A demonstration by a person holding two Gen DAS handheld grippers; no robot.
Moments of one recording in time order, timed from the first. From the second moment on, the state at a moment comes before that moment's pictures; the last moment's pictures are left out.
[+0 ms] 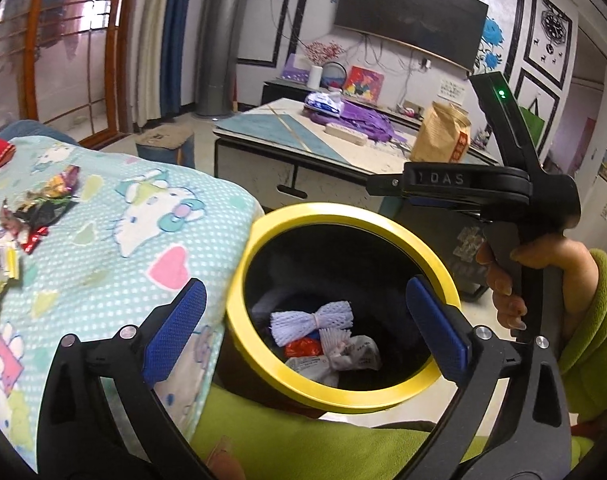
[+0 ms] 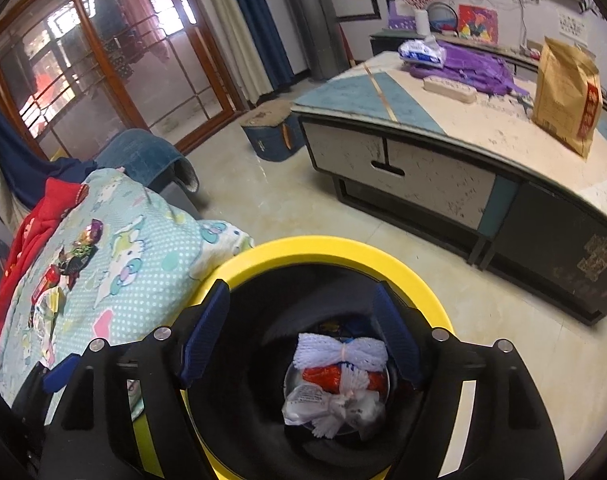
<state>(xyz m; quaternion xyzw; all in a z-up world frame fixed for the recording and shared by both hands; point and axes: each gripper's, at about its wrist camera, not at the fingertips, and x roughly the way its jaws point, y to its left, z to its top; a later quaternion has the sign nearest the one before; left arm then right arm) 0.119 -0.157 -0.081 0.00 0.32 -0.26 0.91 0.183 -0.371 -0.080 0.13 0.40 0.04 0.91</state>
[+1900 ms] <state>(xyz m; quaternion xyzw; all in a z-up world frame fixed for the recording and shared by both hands) 0.113 0.045 -0.020 -0.13 0.21 -0.02 0.97 0.143 -0.182 -0.017 -0.01 0.30 0.23 0.92</state>
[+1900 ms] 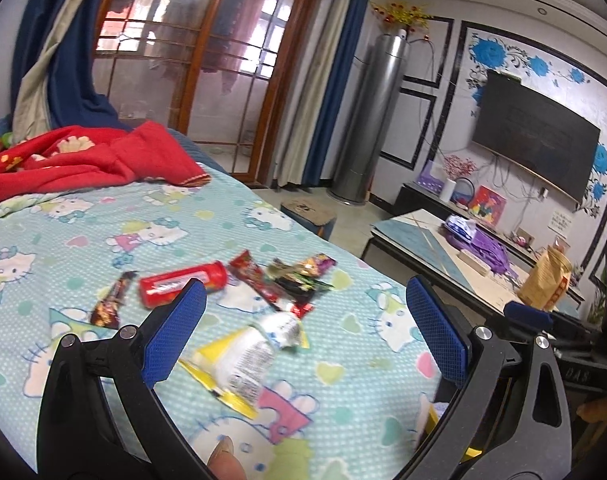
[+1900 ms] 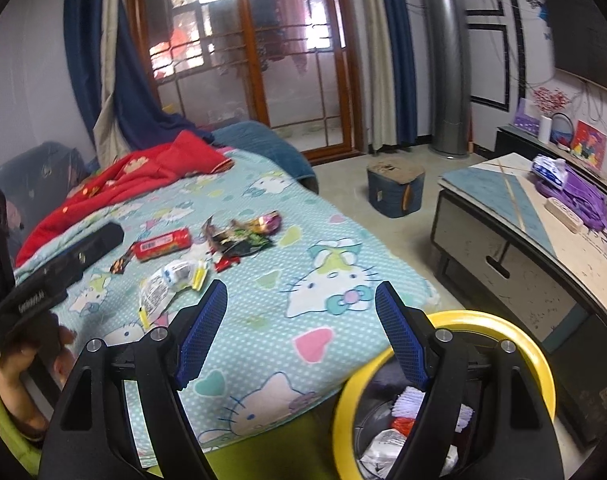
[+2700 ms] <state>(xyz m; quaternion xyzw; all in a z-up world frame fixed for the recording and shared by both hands) 0.159 0.126 -0.034 -0.09 0.31 0.02 0.95 0.226 -0.069 -0.049 -0.11 0.34 0.28 0.89</state>
